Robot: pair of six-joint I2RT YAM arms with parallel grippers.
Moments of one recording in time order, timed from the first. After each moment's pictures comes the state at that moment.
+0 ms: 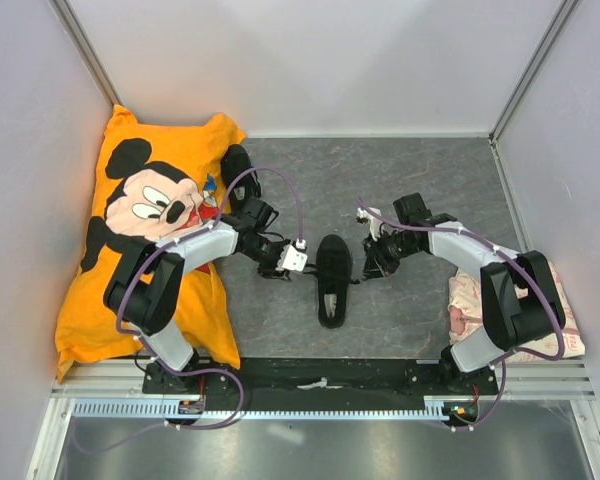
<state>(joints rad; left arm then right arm) -0.50 1.71 1.00 -0.54 0.76 1.40 0.30 1.56 0.89 -0.55 -0.71 -0.38</state>
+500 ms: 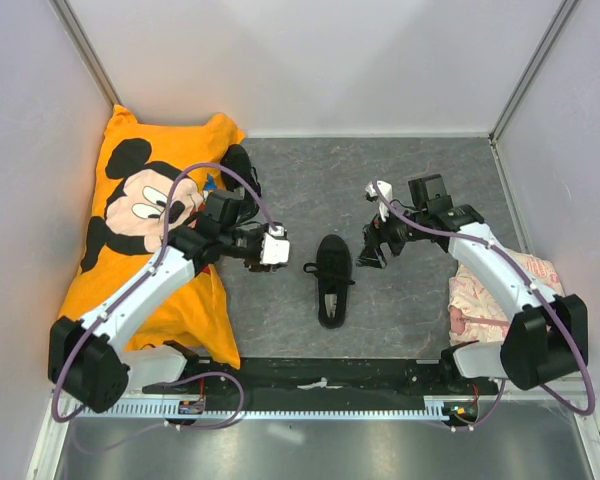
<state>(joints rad) -0.49 1.24 0.96 -0.54 0.76 1.13 0.30 1.36 1.03 -0.63 -0.75 -0.36</state>
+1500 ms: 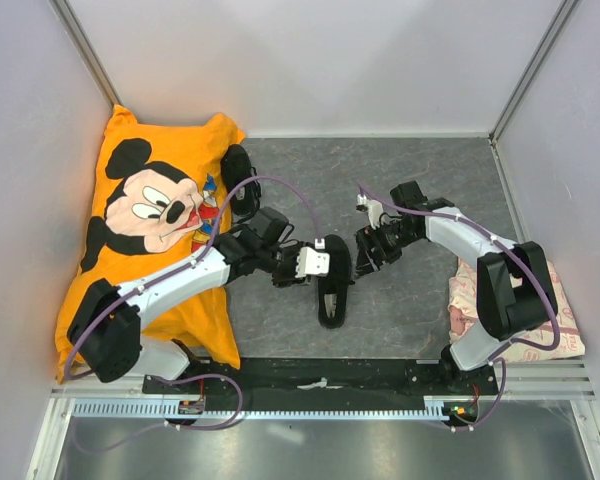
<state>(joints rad) -0.74 1.37 0.92 -0.42 0.52 0.84 0.30 1.61 1.07 -0.72 -0.70 -0.24</state>
